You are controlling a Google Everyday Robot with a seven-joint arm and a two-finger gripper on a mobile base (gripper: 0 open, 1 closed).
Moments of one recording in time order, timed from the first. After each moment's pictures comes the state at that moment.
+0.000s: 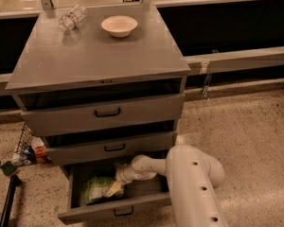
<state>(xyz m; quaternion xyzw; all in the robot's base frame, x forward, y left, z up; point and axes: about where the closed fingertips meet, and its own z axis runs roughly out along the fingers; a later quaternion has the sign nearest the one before) 0.613 0.173 0.173 -0.57 0.72 0.28 0.29</state>
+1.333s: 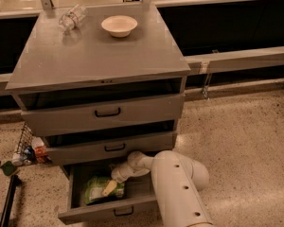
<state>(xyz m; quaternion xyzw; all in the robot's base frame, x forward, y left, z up) 0.621 0.200 0.147 -0.57 0.71 0.33 0.25</state>
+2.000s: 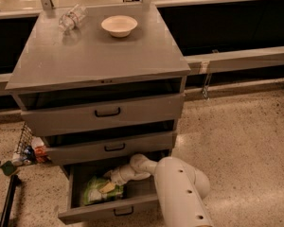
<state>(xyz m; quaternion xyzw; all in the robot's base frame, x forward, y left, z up) 0.604 0.209 0.146 -0.56 0.69 0.38 0.26</state>
